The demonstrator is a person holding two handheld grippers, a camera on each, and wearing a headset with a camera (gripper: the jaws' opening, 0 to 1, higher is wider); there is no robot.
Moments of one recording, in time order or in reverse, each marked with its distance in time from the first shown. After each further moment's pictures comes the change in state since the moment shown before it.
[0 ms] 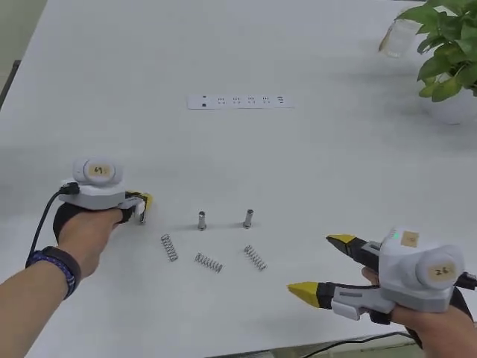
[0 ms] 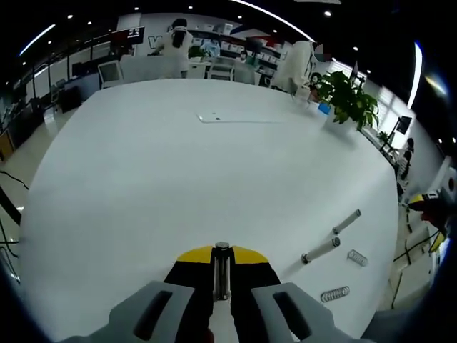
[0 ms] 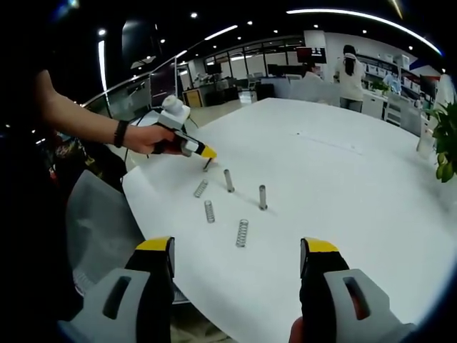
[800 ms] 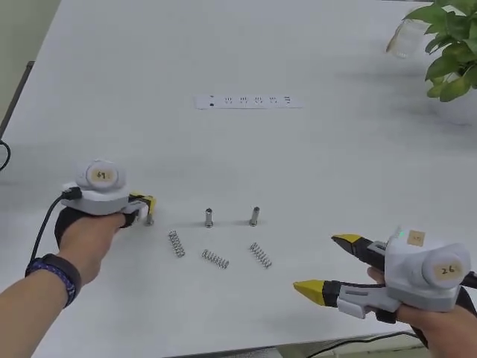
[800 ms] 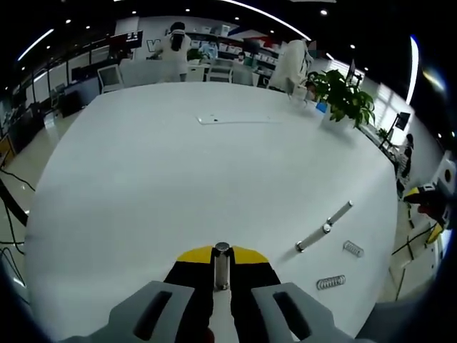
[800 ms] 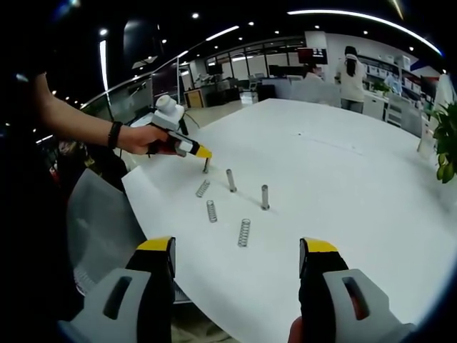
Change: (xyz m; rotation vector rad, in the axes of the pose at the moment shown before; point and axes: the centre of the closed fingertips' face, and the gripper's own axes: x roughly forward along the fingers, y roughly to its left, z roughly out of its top) left arm -0.018 -0.004 -0.006 0.027 -0.009 0.007; right arm 0.000 0.004 -0.001 -0.007 -0.003 0.006
